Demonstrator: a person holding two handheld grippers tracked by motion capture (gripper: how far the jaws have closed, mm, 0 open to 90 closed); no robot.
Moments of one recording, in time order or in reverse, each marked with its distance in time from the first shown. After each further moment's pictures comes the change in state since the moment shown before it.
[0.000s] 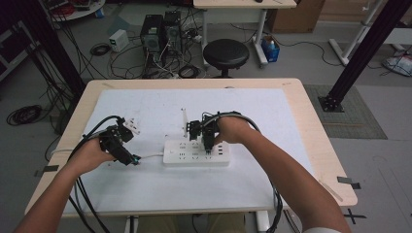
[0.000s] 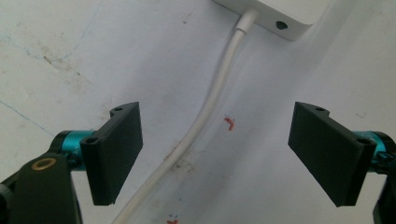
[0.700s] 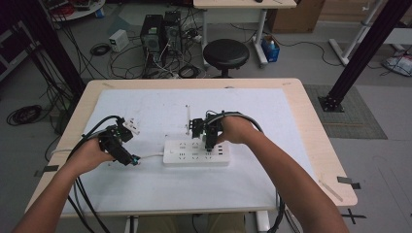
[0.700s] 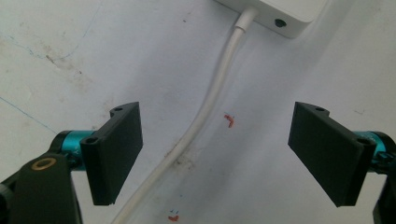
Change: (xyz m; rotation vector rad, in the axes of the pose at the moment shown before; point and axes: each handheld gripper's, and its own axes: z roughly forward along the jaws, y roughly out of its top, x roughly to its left) left arm -0.001 0.001 -0.004 0.017 0.006 0.016; right arm 0.000 -0.009 -0.006 -0.058 -0.006 -0.014
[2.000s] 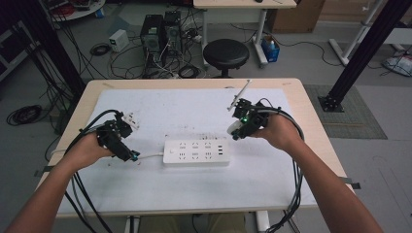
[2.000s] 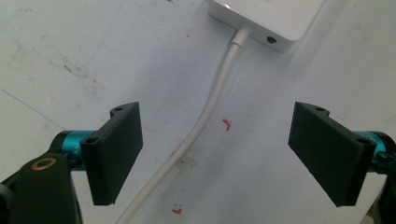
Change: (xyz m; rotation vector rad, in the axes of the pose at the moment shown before) left arm -0.001 0.010 -0.018 -0.007 0.006 0.002; right arm 0.014 -0.109 -0.079 -0.294 -0.039 0.450
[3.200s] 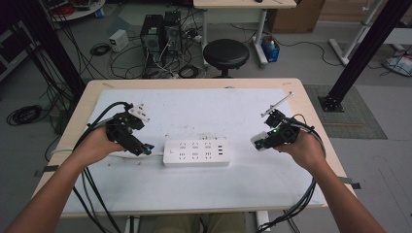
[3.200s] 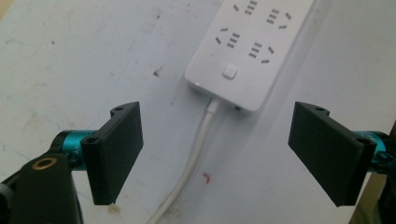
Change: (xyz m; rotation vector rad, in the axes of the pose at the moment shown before) left arm -0.015 0.033 -0.023 -0.115 -0.008 0.033; right arm -0.009 -0.087 -0.011 -0.057 0.025 0.327
